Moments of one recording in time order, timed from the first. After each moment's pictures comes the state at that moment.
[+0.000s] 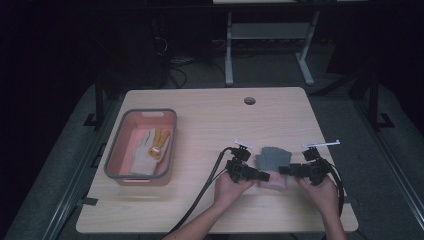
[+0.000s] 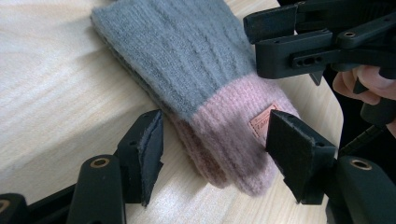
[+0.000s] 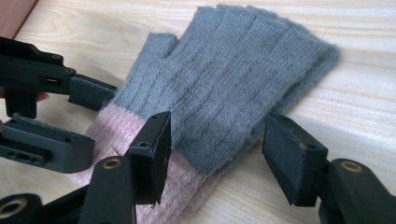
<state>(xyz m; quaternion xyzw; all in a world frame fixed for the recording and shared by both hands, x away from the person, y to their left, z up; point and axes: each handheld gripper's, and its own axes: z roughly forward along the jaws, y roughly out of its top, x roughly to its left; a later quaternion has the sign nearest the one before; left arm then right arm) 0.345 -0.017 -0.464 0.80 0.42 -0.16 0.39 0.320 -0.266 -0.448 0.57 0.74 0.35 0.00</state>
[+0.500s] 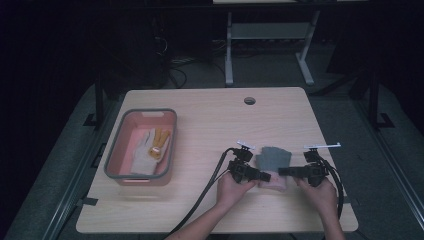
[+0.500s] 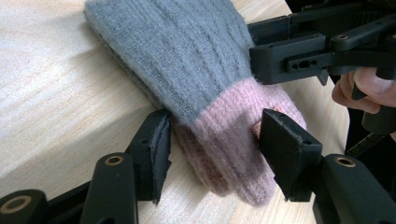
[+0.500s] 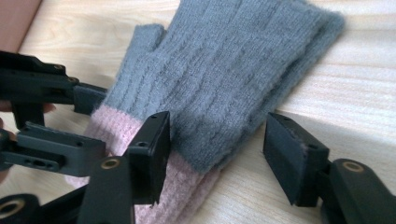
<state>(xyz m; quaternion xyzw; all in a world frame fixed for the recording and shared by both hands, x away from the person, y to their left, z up) 0.346 -0.023 -0.467 0.81 0.42 -0.16 0.39 0.321 -0.271 -0.462 0.60 0.71 0.36 -0.04</state>
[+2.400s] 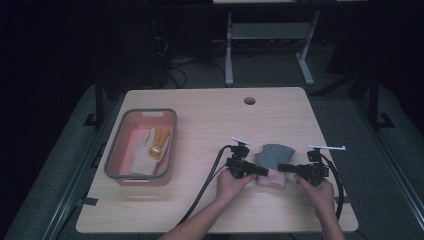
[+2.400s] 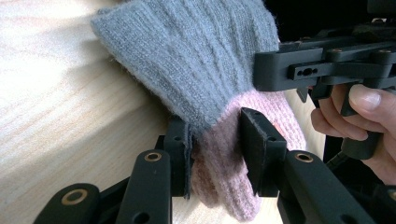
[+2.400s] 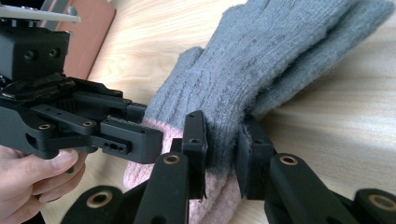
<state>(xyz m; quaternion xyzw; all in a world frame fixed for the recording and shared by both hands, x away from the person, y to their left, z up) 0.358 -0.015 -0.468 0.78 0.43 -0.20 0.42 0.317 -0.273 -0.460 0.60 0.66 0.44 -0.08</state>
